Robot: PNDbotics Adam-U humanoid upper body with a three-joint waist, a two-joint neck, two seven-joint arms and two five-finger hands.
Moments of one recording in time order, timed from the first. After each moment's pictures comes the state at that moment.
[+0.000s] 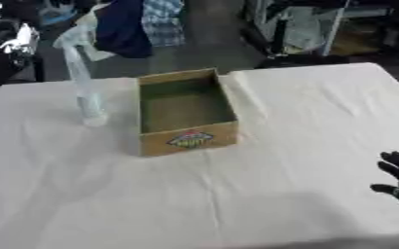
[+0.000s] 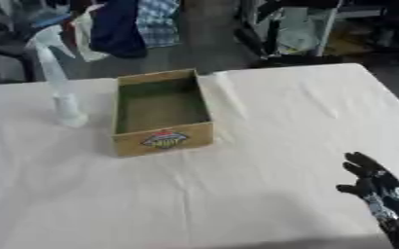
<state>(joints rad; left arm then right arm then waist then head) -0.36 0.79 0.04 -1.76 -0.33 0.04 0.00 0.08 -0.15 -0.16 -1.80 -0.04 -0.17 0.53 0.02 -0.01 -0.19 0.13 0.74</state>
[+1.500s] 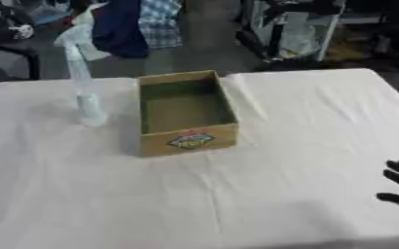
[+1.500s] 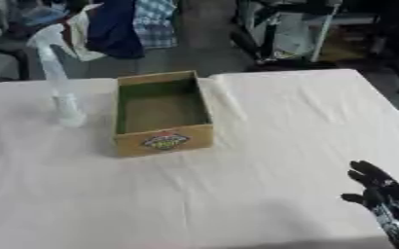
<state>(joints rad) -0.83 0.87 -0.05 -0.82 -0.63 -0.16 -0.39 0.08 -0.14 -0.13 -1.80 -0.05 -0.17 0.56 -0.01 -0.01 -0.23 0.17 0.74</state>
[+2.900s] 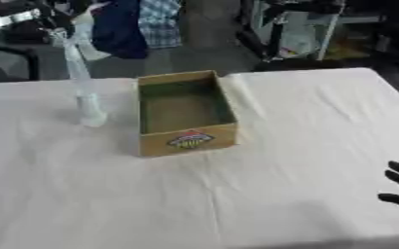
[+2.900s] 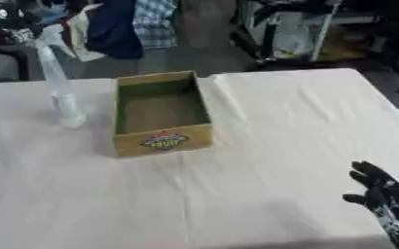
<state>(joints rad) -0.84 0.84 -0.12 -0.96 -0.57 -0.23 -0.53 0.08 -0.14 -0.13 -1.80 -0.05 -0.17 0.56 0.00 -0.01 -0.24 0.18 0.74</state>
